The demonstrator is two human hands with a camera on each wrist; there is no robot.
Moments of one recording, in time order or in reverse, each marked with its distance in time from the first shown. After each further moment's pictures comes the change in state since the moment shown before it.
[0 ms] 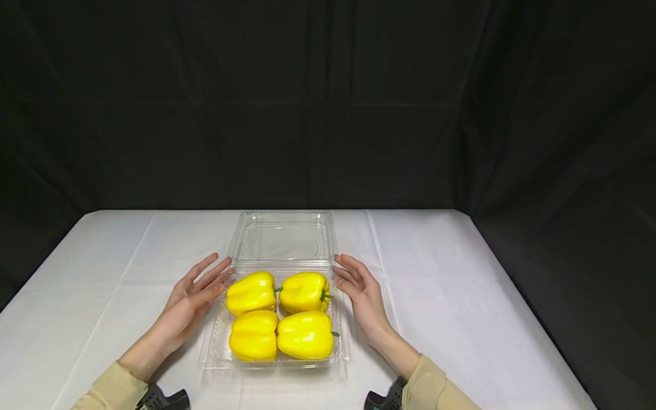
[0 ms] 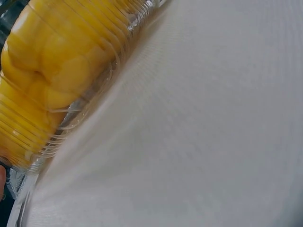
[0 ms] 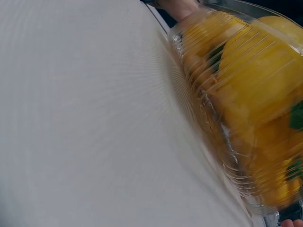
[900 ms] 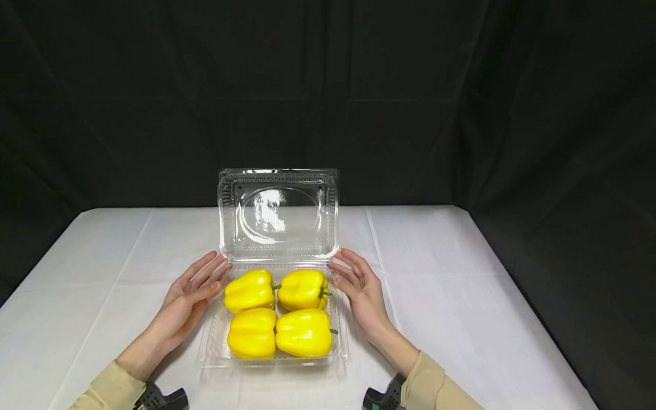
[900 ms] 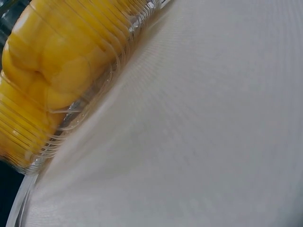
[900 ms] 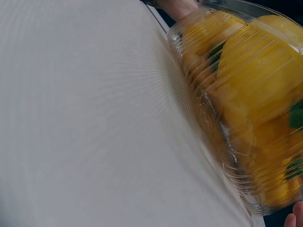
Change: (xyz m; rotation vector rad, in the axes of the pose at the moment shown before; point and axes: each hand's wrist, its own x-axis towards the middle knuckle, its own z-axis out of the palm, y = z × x) left_hand -0.005 0.002 0.000 -0.112 -0.016 0.032; right_hand -0.004 -0.001 0.003 0.037 -0.035 -0.086
